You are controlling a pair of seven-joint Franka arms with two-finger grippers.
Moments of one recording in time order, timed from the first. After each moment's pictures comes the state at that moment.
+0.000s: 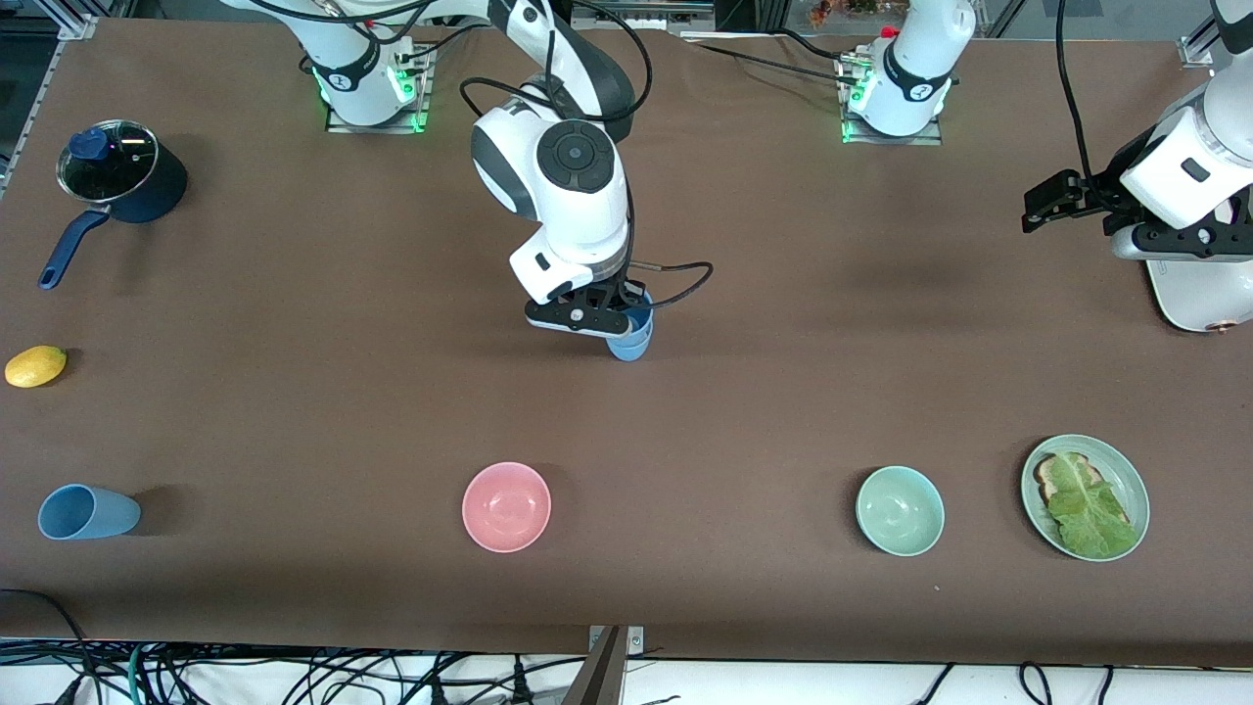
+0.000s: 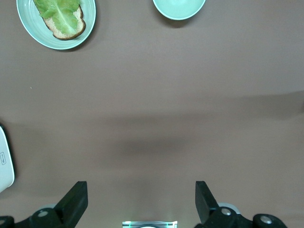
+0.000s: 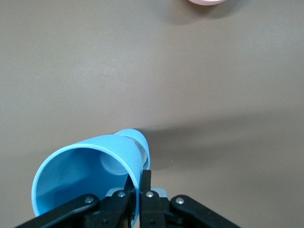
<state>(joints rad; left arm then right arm) 0.05 -0.06 -0.08 -1.74 -0.02 1.54 -0.02 0.71 0.60 0.05 -1.33 -0.05 1.95 0.94</state>
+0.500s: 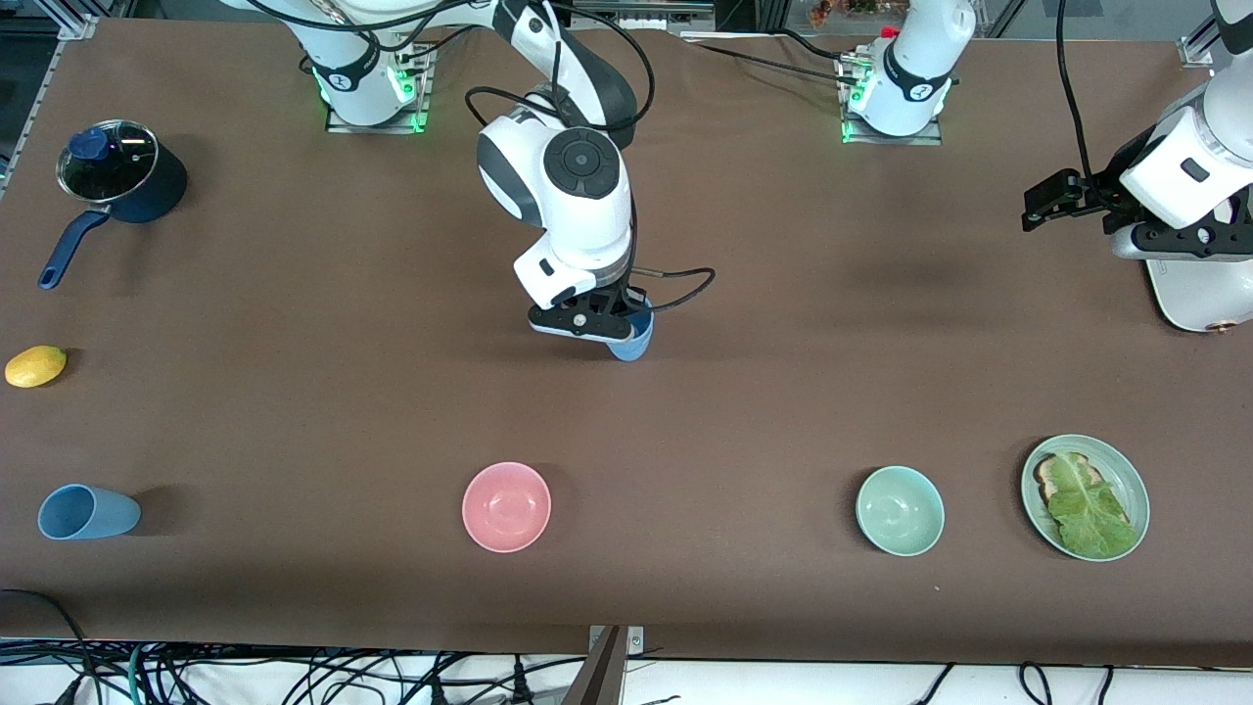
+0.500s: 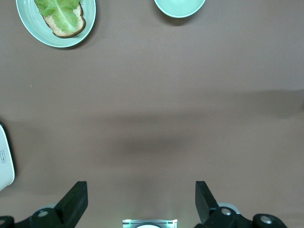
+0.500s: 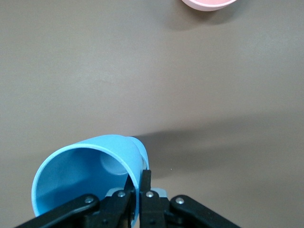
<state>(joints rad) 0.05 -0.06 -0.08 -1.74 -0.02 1.54 -0.02 0.72 0.62 0.04 -1.33 -0.07 1.98 0.94</state>
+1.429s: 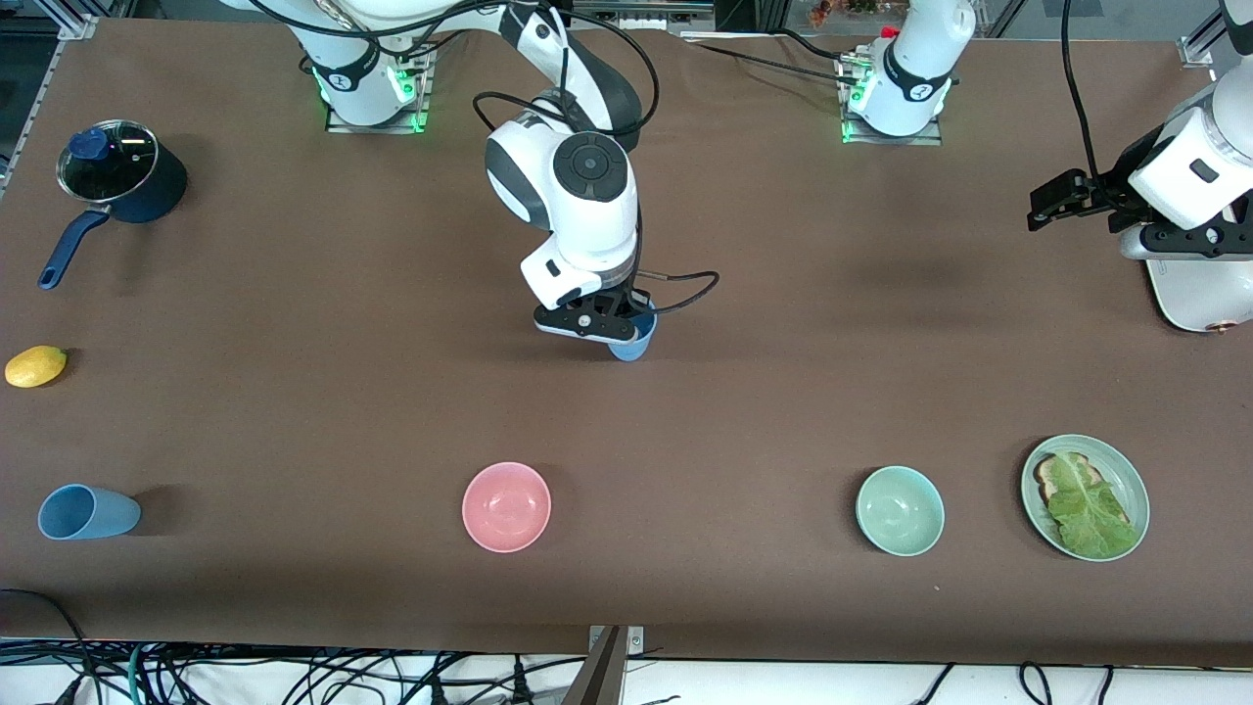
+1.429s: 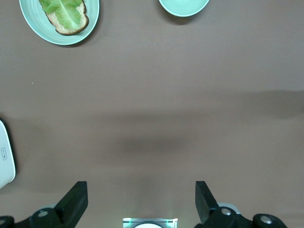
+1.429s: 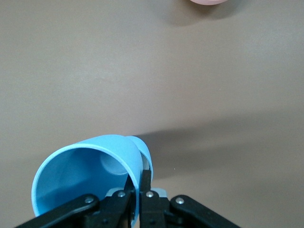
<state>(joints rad) 0.06 -0.06 -0.08 -1.74 -0.02 1.53 -0.02 0.73 0.63 0.04 -1.33 -0.08 1.99 0.98</state>
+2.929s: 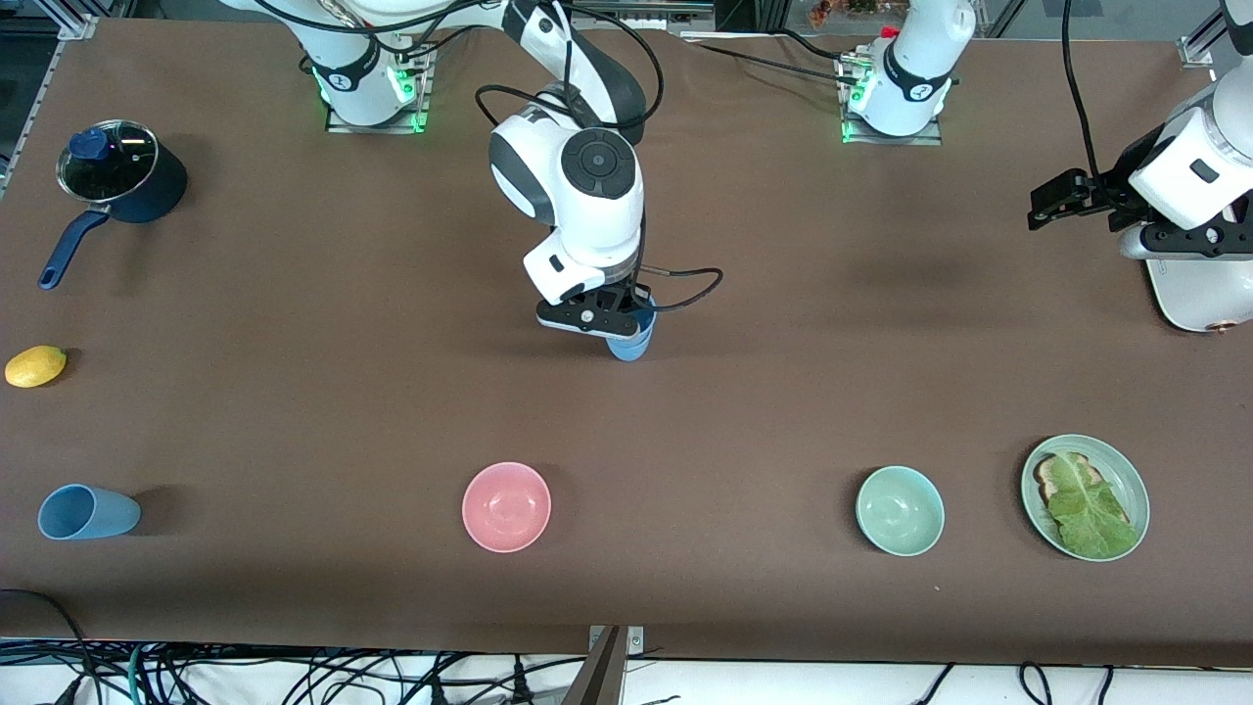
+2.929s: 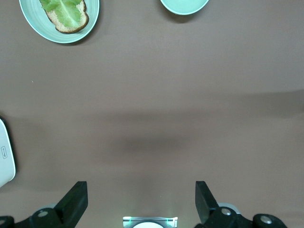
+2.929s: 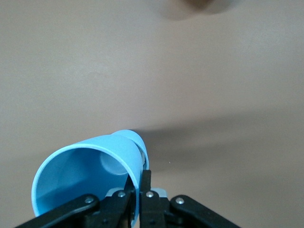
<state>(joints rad) 0.06 -0.06 -0.08 -1.74 -0.02 1.52 -0.02 0.74 0.64 0.04 -1.31 -0.08 1.94 0.98</state>
